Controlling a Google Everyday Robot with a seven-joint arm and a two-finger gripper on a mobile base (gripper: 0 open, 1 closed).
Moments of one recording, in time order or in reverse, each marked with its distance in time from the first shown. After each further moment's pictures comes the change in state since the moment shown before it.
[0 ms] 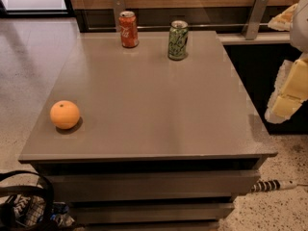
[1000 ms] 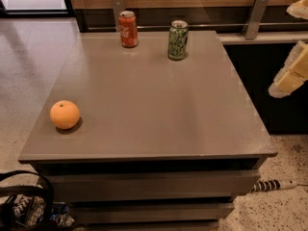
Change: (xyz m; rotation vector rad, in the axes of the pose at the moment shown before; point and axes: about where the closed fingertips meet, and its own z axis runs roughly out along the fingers) arm 0.020 -0.055 0.009 0.071 -0.165 0.115
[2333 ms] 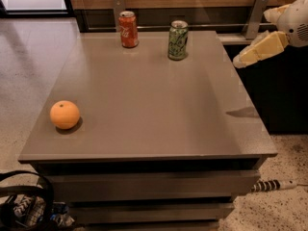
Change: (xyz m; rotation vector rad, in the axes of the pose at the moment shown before) arm -0.010 -0.090 0.084 0.024 -0.394 0.255
